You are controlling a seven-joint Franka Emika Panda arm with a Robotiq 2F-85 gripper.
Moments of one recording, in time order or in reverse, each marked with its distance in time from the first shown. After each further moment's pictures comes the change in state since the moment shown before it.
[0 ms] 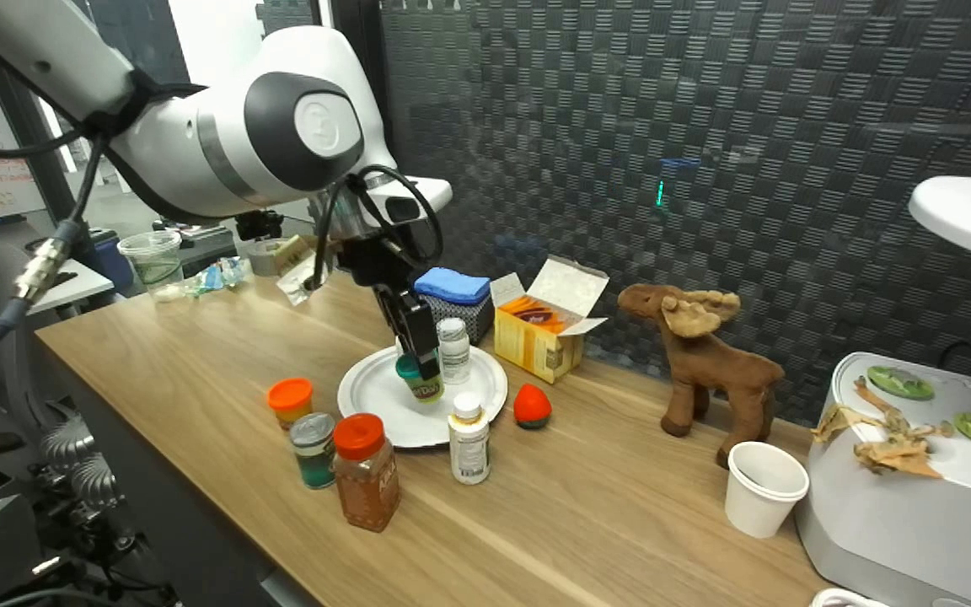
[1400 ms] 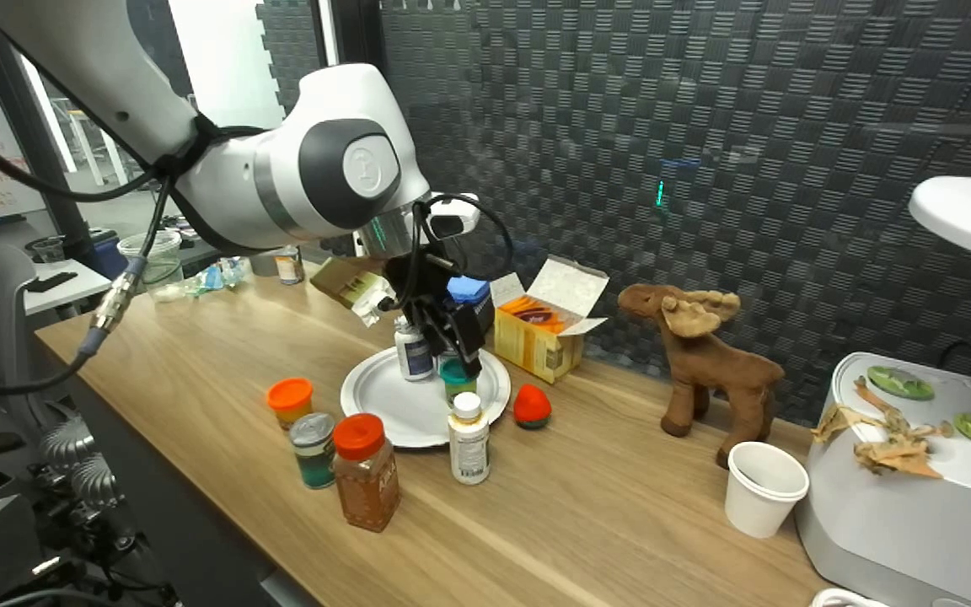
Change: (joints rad) arm 0.050 0.134 -0.085 0.093 0.019 0.144 -0.193
